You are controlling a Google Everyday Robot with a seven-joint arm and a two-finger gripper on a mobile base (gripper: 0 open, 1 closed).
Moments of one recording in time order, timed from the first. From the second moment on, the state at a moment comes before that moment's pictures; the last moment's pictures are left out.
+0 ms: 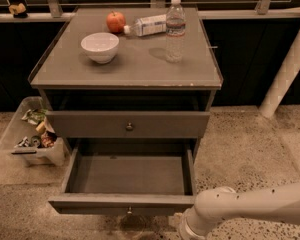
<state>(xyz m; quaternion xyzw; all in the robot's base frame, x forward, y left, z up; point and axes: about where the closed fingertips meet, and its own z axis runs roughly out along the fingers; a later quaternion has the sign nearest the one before) 0.329 -0.108 0.393 -0.61 0.77 0.19 0.07</state>
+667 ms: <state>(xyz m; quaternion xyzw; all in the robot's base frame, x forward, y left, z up) 0.391 -0.105 0.387 -0.60 0.78 0.16 0.08</state>
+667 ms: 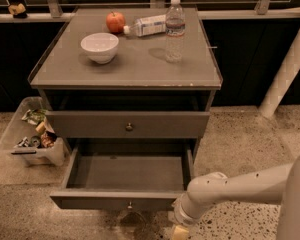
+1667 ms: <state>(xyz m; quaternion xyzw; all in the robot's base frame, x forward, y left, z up) 0.498 -0.086 0.389 -0.55 0.82 0.12 0.05</state>
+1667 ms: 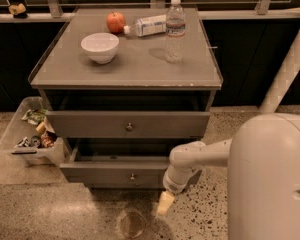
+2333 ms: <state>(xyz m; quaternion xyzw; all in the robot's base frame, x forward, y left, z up) 0.557 -0.075 0.450 -0.54 0.82 0.13 0.10</state>
